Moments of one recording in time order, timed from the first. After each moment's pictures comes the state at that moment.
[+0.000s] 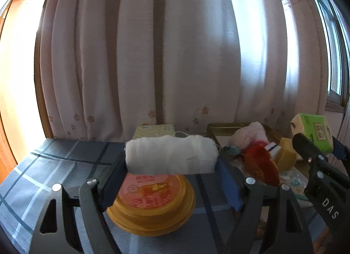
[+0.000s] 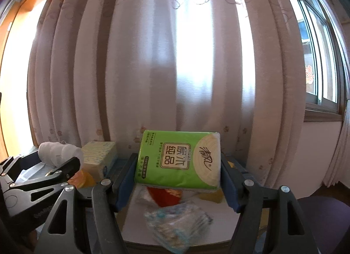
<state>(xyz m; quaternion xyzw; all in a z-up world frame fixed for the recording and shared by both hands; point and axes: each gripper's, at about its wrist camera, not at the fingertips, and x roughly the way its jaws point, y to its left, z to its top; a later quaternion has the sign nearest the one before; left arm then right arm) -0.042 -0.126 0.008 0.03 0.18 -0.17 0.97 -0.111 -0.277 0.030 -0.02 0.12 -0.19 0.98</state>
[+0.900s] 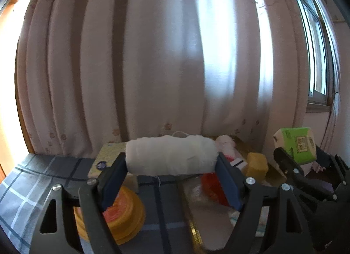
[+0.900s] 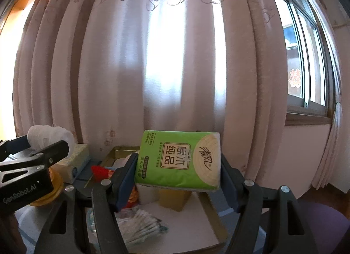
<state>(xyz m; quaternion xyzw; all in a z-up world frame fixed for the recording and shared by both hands) -0.058 -0.181 0.032 0.03 0.15 -0.23 0.96 -0.123 -0.322 0.040 -0.03 0.11 -0.23 0.97</state>
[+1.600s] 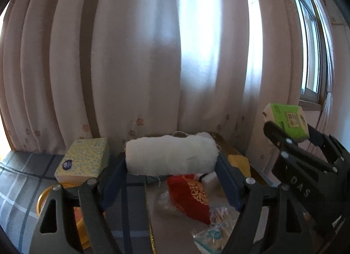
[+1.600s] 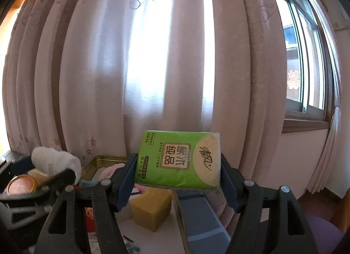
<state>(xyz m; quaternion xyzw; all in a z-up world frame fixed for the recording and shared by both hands) -0.045 -0.228 0.028 0.03 0.19 -0.26 0.95 -0.102 -0.361 0.061 -0.03 0.12 -0.24 0.96</state>
